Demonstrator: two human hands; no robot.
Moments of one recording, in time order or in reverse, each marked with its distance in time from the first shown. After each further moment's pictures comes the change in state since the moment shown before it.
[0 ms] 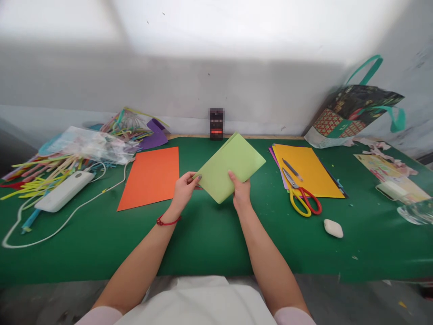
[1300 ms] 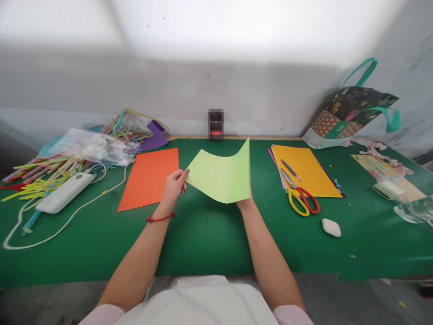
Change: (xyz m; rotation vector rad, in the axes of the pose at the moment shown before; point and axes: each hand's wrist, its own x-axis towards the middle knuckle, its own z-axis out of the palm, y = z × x) left_hand 0.003 0.021 -0.024 0.125 0.091 -0.002; right_hand 0.012 -0.004 -0.018 -0.002 -0.254 0.119
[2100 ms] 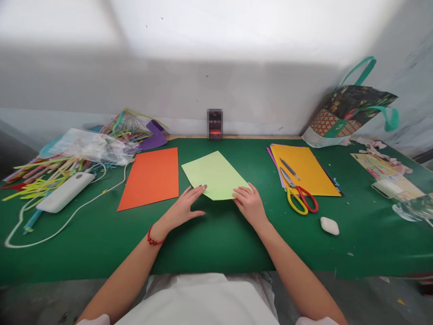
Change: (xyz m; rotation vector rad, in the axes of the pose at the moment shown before) left_hand -0.043 -0.033 -0.009 0.754 -0.544 0.509; right_hand -0.030 -0.003 -0.066 -1.539 -0.360 -1.112
